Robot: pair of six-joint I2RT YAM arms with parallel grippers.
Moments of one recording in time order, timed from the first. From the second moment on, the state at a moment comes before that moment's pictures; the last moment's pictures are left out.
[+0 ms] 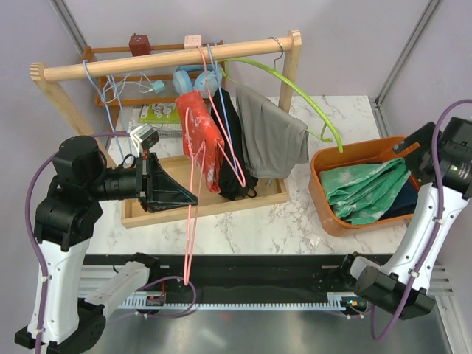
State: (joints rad) left arm -0.29 0.89 1.55 -0.93 1.11 -1.17; right arm -0.54 1.09 1.46 -1.12 -0.03 0.51
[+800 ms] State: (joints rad) left arm -0.29 0.84 1.51 -0.89 1.04 -1.17; right arm -0.12 1.31 2.27 -1.08 -0.43 0.73
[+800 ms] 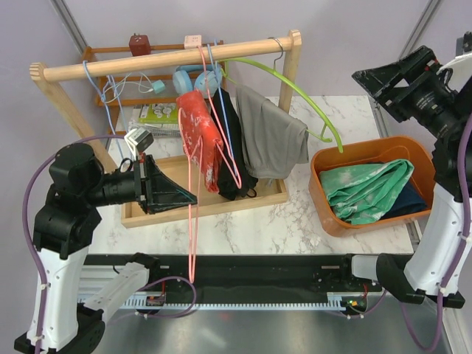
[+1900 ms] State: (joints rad) left arm -0.29 0.74 1.48 -0.86 0.68 -1.19; right arm 1.44 1.57 2.31 -0.88 -0.07 0.78
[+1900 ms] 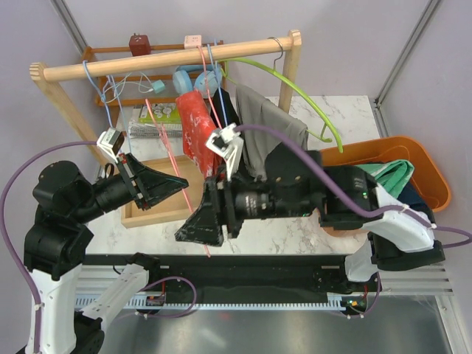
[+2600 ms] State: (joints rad) left arm -0.29 0.74 1.49 -0.86 0.65 -1.19; right arm 1.56 1.48 2.18 -1.00 0.29 0.78
